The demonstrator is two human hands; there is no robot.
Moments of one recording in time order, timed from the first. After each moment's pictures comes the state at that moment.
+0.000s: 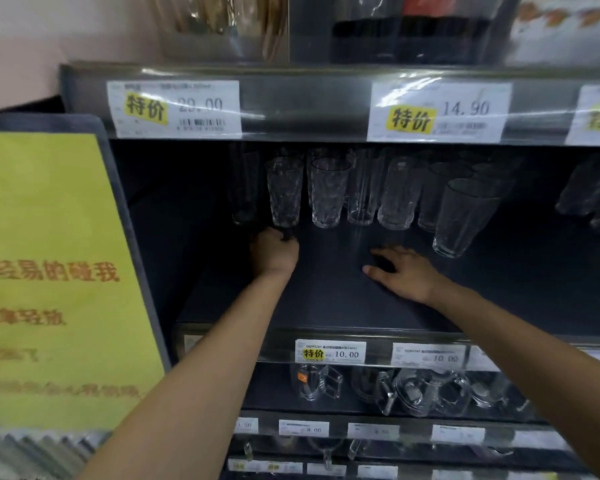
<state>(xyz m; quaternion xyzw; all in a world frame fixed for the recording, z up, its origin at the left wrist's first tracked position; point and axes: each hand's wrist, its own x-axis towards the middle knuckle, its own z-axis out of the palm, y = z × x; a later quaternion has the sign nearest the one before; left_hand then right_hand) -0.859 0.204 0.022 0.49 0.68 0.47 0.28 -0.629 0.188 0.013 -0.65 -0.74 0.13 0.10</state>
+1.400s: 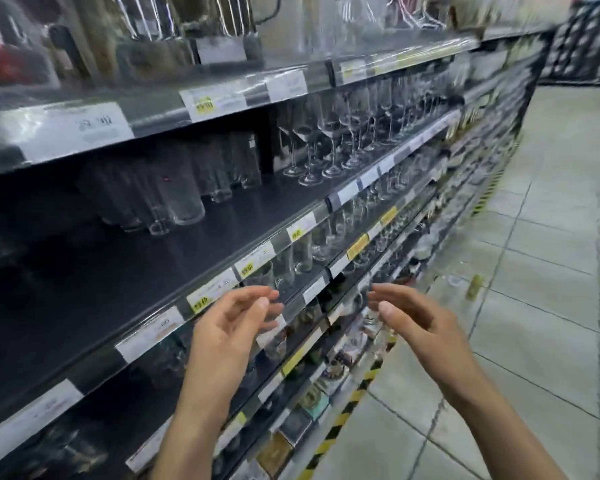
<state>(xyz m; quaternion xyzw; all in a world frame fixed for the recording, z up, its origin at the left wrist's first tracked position) -0.296 -0.103 0.045 0.67 0.27 0.35 0.59 -0.133 -0.277 0.020 -0.68 -0.31 0.17 0.65</state>
